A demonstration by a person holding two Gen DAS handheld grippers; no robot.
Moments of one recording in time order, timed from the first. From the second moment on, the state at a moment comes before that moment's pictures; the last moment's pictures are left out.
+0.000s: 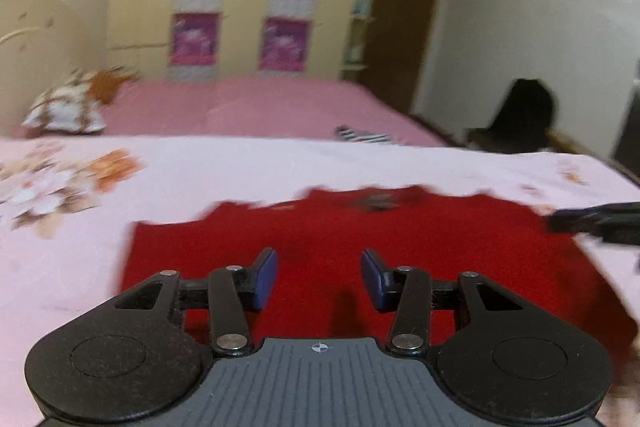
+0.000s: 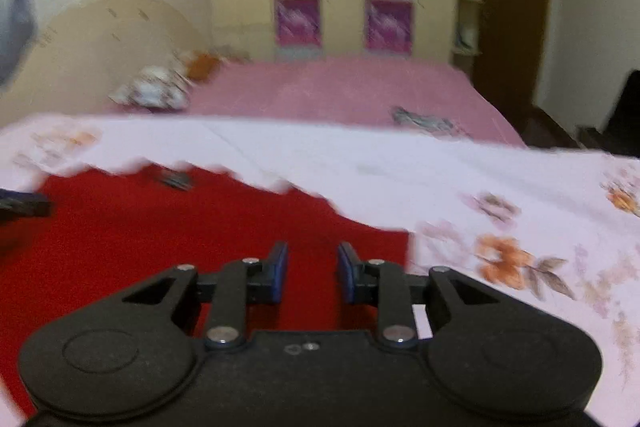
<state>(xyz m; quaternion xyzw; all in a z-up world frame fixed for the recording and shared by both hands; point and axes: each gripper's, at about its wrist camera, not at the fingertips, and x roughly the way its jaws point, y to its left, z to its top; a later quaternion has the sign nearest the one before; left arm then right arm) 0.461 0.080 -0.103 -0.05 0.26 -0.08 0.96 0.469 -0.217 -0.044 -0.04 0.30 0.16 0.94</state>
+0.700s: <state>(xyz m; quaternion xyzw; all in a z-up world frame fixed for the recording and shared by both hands) 0.388 0.088 -0.084 -0.03 0.27 -0.06 0.96 0.401 -0.204 -0.056 -0.07 0.31 0.12 0.94</state>
